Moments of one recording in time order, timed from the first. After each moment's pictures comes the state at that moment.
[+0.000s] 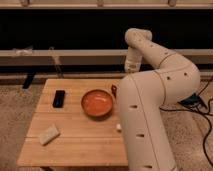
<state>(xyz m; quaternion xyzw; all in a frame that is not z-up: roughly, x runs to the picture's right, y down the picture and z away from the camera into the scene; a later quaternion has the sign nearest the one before) 0.121 -0.016 0.804 -0.51 -0.02 0.10 0.86</state>
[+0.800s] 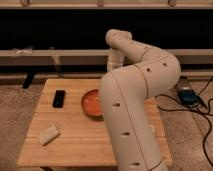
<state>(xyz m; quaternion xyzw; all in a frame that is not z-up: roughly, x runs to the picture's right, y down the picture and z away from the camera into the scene) 0.028 -0.002 0.802 -0.53 -0.09 -0.02 0.84</state>
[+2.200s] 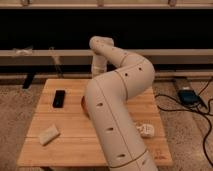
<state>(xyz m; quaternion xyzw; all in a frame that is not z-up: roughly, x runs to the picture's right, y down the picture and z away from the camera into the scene) -0.052 -0.004 0.858 -0.49 -0.16 -0.12 0.85</state>
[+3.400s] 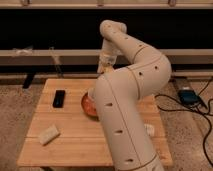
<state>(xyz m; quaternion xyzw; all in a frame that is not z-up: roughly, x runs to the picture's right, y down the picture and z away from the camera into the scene) -0.001 -0.060 0.810 -0.45 -0.17 -0.12 0.87</state>
